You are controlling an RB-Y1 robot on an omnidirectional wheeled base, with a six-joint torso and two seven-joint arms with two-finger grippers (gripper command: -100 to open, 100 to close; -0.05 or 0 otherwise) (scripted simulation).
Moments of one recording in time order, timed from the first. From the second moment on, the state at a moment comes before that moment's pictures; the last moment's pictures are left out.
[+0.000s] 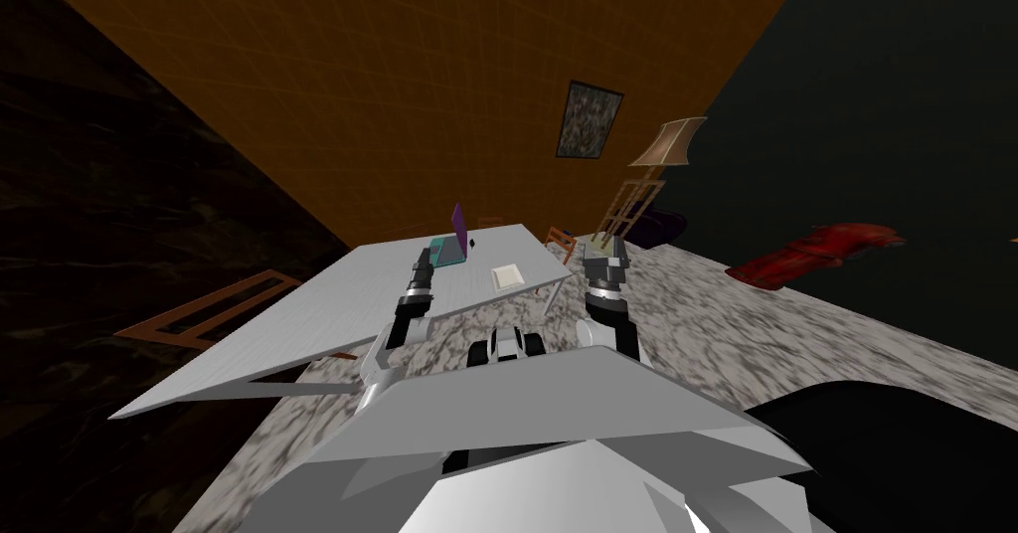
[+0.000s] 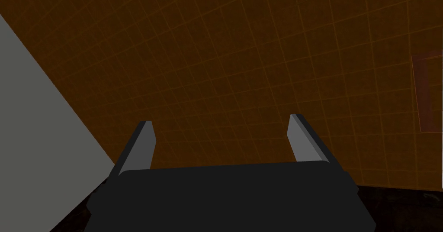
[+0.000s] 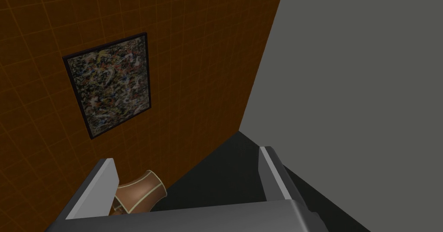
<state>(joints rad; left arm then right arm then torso) 0.19 0.19 0.09 -1.80 -0.02 -0.40 -0.19 0.53 0.02 -0.06 -2.26 -0.11 -0.56 -0.10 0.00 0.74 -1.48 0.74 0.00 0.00</state>
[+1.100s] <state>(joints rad) 0.03 0.23 0.16 -1.51 -0.02 -0.42 -0.29 0.53 0.02 -0.06 -2.26 -0.11 -0.56 -0.10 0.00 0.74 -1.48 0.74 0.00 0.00</state>
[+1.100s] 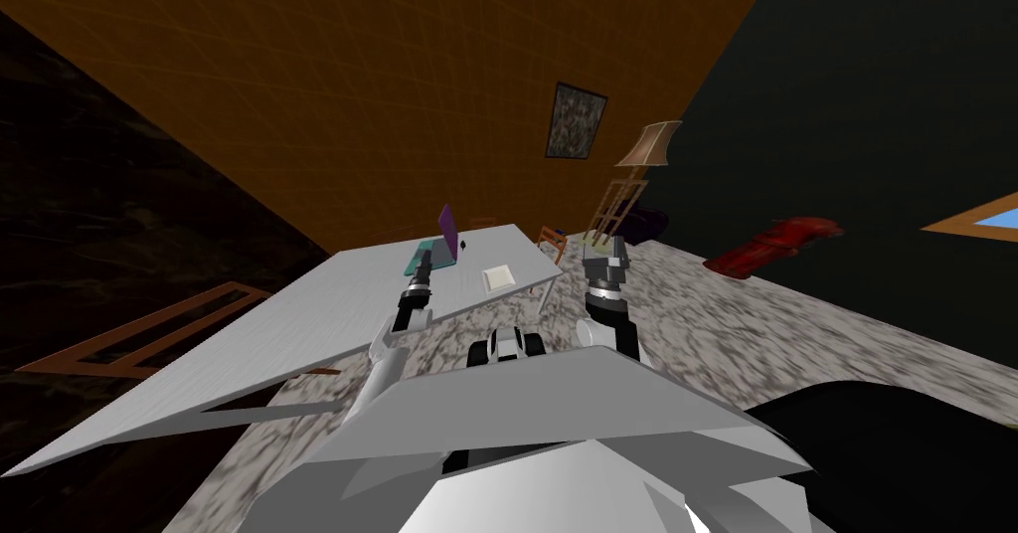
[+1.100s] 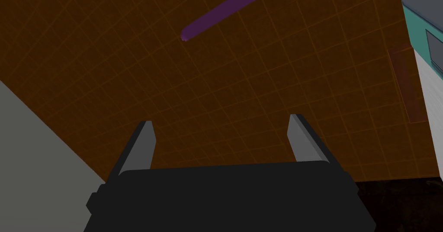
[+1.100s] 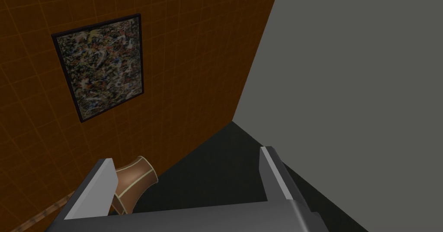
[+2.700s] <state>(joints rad) -0.23 0.30 0.28 -1.04 -0.02 -0.45 -0.44 0.53 0.02 -0.06 -2.26 -0.11 -0.56 -0.10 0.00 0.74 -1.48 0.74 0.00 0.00</state>
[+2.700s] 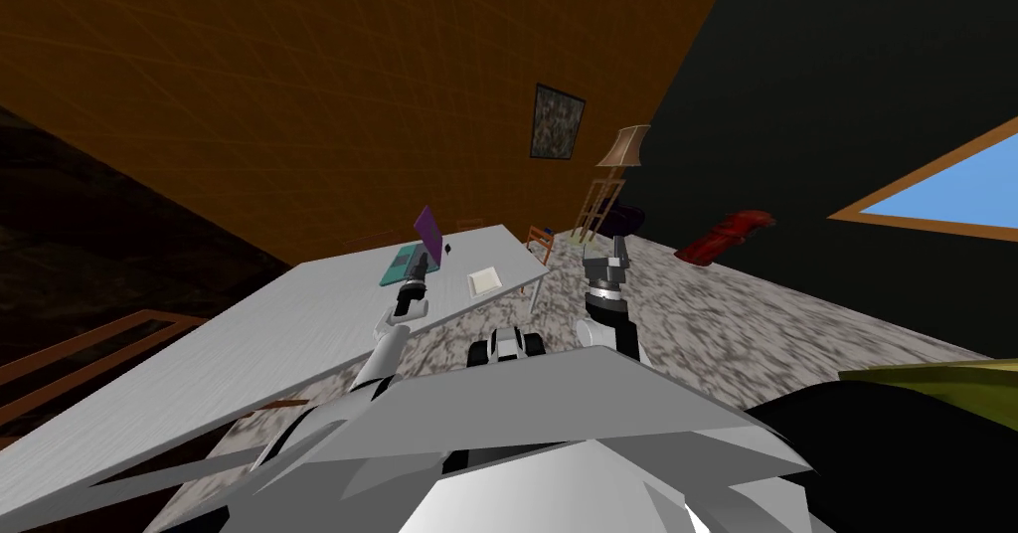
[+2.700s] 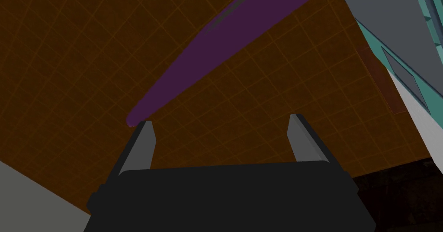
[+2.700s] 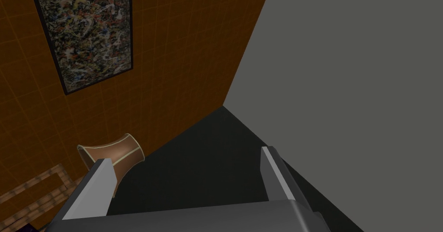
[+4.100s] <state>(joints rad) -0.41 0.39 0.35 -0.68 -0.01 -0.46 -0.54 0.53 0.02 -0.06 -2.26 -0.11 -0.56 -0.10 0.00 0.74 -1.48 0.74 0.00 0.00</state>
